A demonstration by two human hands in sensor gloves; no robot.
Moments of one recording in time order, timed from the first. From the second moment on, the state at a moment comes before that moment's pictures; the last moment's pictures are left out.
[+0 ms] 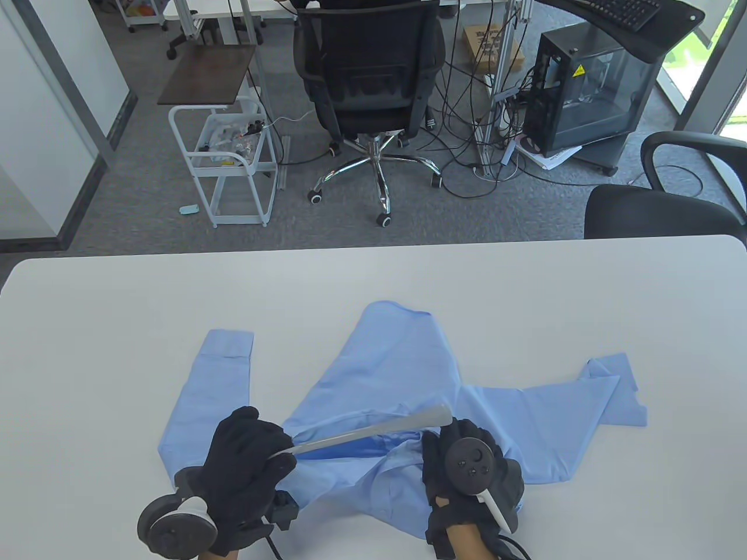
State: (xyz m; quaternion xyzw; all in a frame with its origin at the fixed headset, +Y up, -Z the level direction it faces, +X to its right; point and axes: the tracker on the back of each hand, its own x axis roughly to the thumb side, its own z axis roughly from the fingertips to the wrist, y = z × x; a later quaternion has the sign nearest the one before) left_hand -0.262 -0.663 -0.217 0.36 -0.23 0.40 0.81; right_hand 0.083 -0.768 -0.245 -0.08 -0.02 0.96 0.26
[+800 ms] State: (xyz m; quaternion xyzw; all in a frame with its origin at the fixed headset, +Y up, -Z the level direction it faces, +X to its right) left_hand -0.246 -0.663 -0.212 0.36 -0.26 0.33 0.83; right_hand 0.063 -0.735 -0.211 0.10 -0.31 0.91 0.24
